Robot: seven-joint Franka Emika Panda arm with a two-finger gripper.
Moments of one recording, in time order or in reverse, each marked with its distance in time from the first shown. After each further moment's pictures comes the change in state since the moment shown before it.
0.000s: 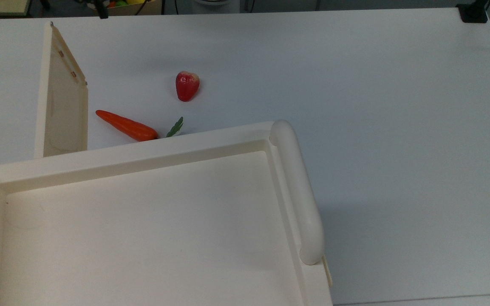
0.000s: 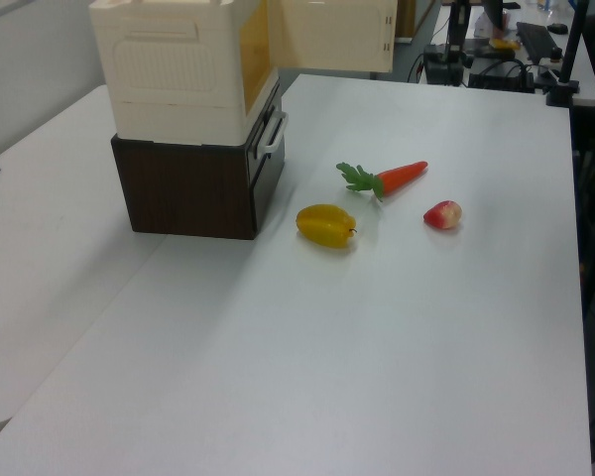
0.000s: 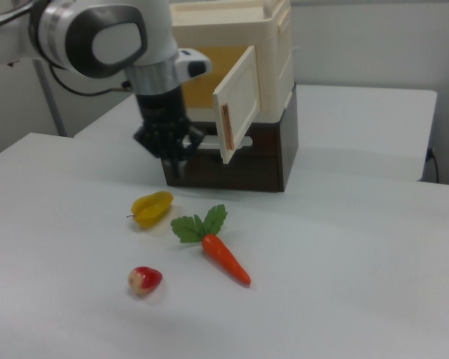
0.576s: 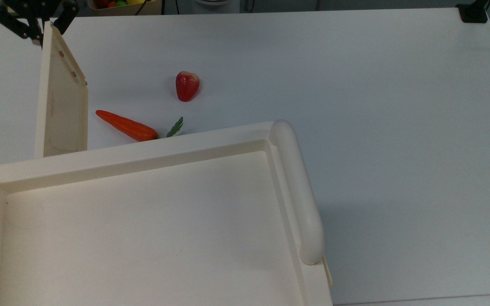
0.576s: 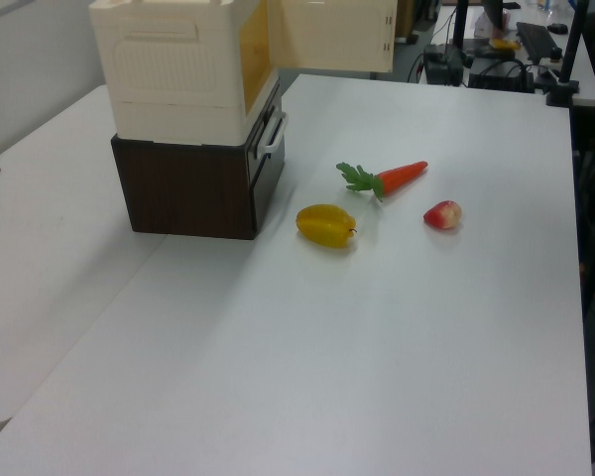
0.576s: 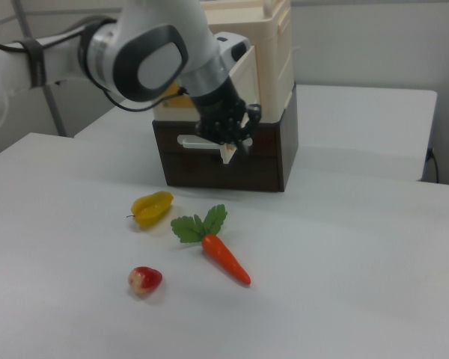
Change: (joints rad) arm -0.065 0.130 -0.002 0.054 0.002 0.385 -0.251
